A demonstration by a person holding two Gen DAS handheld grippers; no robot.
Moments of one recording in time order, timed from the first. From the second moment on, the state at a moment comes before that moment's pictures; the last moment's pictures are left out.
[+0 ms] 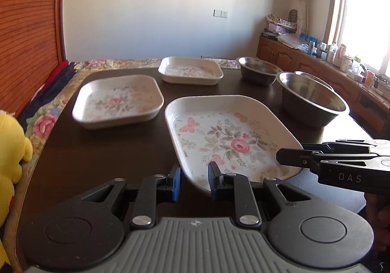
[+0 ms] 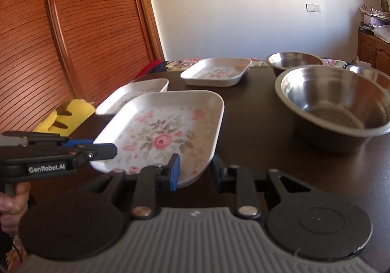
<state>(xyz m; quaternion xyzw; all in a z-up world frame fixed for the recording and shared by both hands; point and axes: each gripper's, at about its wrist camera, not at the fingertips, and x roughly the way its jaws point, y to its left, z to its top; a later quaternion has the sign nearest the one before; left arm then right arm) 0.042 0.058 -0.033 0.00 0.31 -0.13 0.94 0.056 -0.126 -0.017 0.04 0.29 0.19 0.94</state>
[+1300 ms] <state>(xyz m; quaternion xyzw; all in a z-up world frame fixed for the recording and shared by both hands) 0.034 0.074 -0.048 -0.02 0.32 -0.10 0.94 0.040 -0.120 -0.025 0.04 0.29 0.21 0.93</state>
